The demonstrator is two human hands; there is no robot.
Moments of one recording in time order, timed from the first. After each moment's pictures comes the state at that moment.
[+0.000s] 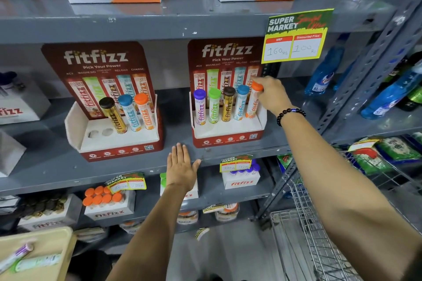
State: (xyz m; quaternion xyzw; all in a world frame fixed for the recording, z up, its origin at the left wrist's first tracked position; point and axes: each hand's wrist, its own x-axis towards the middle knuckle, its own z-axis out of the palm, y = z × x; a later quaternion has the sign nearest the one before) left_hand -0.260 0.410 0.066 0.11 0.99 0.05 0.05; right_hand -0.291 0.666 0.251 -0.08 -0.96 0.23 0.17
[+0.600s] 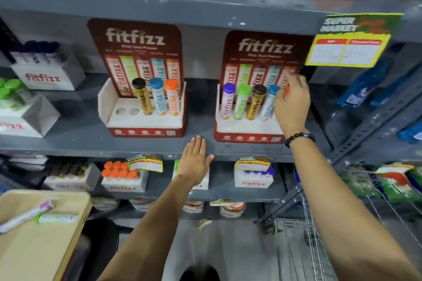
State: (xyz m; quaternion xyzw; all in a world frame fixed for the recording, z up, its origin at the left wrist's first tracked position) left_hand -0.258 0.391 0.067 0.15 0.98 0.10 0.06; right_hand -0.279 0.614 0.239 -0.08 -0.88 0.27 0.37
